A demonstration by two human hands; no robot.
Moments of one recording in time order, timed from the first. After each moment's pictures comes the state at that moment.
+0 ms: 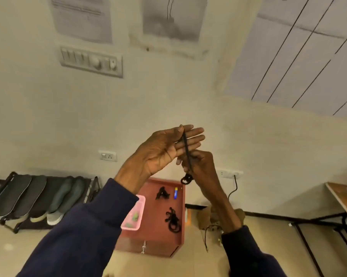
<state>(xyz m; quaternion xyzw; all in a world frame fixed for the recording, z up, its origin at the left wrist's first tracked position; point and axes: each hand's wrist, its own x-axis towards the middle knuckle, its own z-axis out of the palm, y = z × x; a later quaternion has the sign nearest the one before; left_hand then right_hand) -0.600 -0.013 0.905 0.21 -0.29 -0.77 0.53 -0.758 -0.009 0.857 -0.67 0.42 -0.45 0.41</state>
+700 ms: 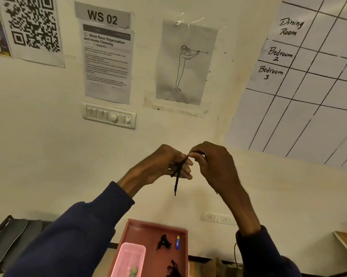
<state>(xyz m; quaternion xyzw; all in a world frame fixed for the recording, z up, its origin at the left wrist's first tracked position) -0.544 -0.033 1.012 0.45 -0.54 -0.58 0.41 -0.728 -0.054 1.014 -0.83 0.43 -0.35 -0.05</state>
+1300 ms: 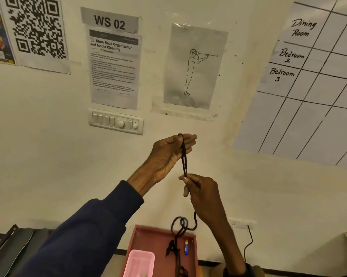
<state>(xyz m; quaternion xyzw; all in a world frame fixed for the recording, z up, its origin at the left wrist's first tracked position) -0.507 -0.085 0.998 0.24 -0.43 -0.62 0.62 -0.665 -0.031 0.948 -0.74 0.45 -0.45 0.24</state>
